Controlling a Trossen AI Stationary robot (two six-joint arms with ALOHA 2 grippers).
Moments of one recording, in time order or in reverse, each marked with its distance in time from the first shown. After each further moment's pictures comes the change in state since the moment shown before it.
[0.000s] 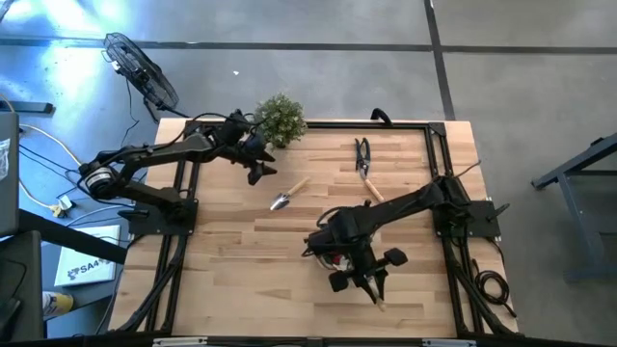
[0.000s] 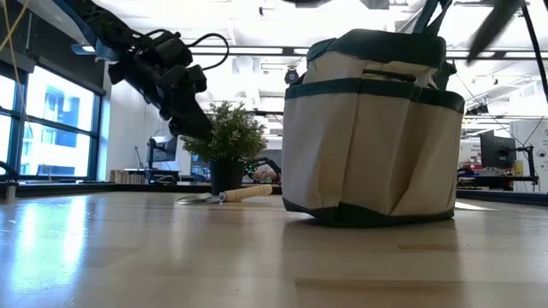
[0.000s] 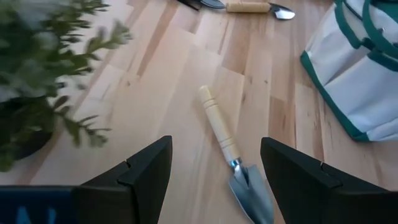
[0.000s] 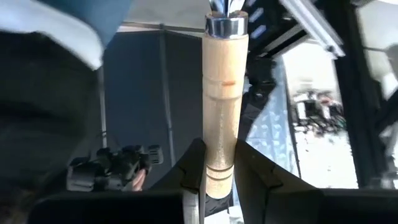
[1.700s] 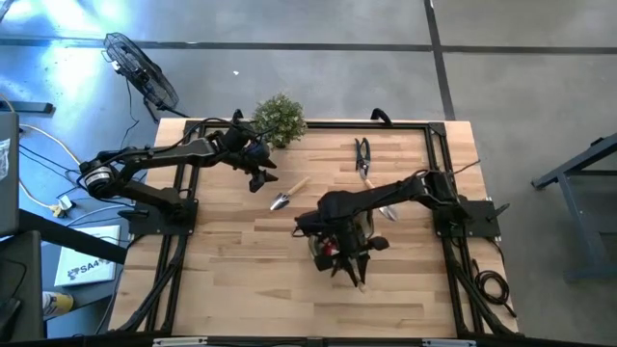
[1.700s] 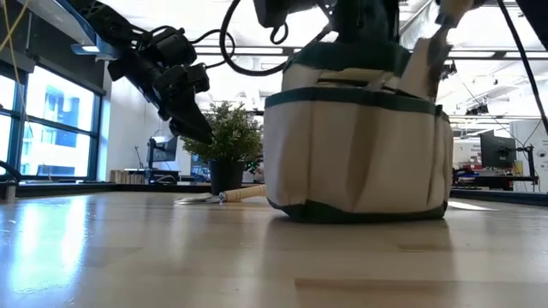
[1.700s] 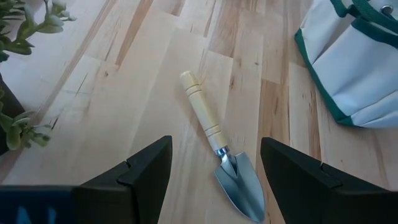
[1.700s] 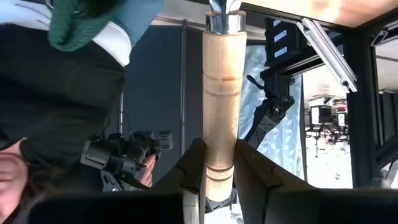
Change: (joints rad) left arm -0.085 0.000 0.000 -0.032 -0.069 0.009; right arm -0.142 0.080 -0.022 -0.001 -0.012 -0.227
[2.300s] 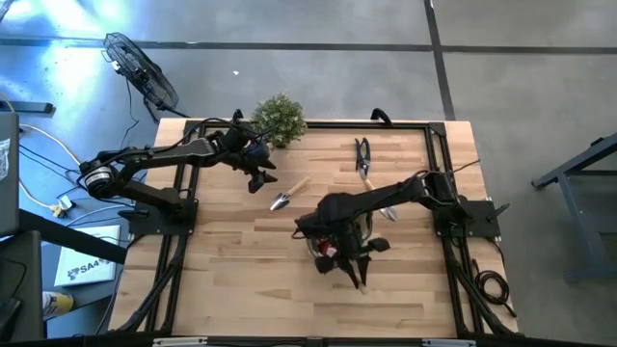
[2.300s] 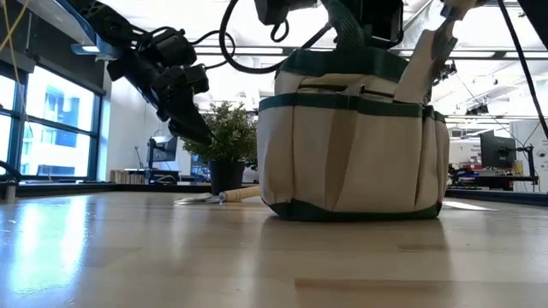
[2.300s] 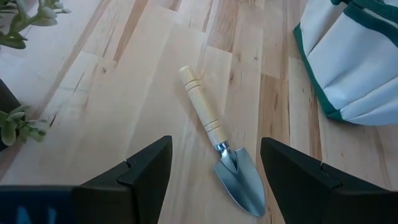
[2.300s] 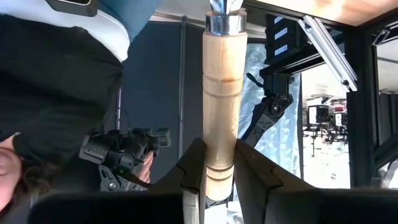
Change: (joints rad) left arm 0.000 0.000 0.000 -0.017 0.001 0.018; right arm 0.016 0.000 0.000 0.000 -0.016 -0.015
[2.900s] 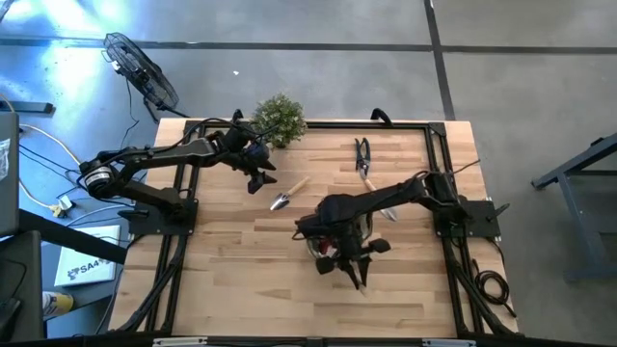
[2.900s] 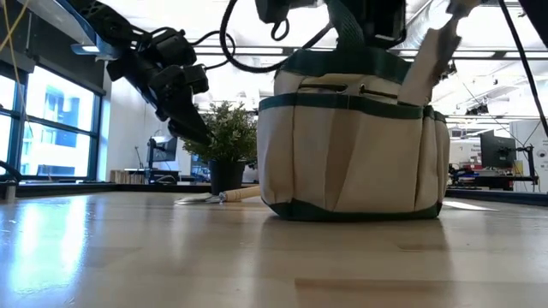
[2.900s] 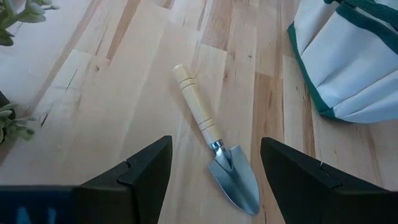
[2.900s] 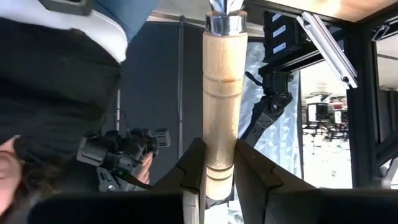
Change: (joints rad) left arm 0.000 0.000 0.000 -0.009 0.022 0.001; right arm 0.006 0.000 0.000 0.000 -0.001 0.022
